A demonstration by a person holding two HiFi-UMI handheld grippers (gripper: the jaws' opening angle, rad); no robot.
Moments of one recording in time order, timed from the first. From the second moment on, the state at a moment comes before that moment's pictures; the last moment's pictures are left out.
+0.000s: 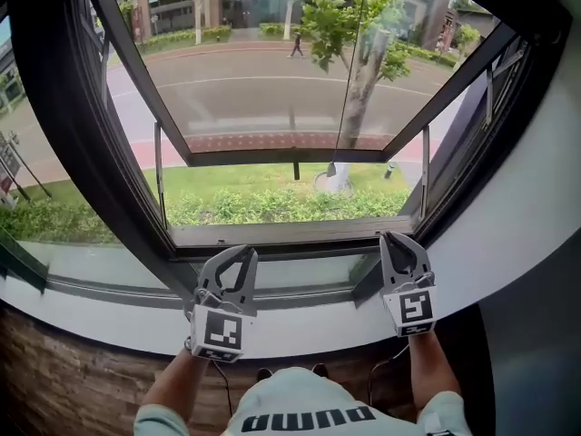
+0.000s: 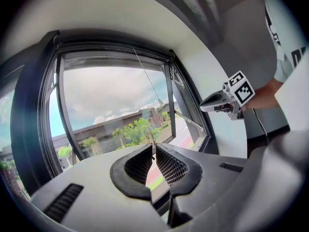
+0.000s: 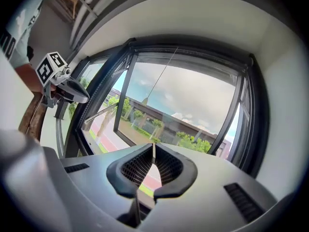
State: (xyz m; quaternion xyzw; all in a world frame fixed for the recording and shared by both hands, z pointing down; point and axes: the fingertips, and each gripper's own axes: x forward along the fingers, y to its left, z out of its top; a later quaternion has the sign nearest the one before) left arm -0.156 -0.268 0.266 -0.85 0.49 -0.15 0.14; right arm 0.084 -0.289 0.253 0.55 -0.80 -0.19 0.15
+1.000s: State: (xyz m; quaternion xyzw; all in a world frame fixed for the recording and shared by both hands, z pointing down) left arm -0.205 -0.368 -0.091 -0.58 0.60 -0.28 0.48; right arm 0.123 -0.360 -0.138 0.57 -0.55 -0.58 0.20
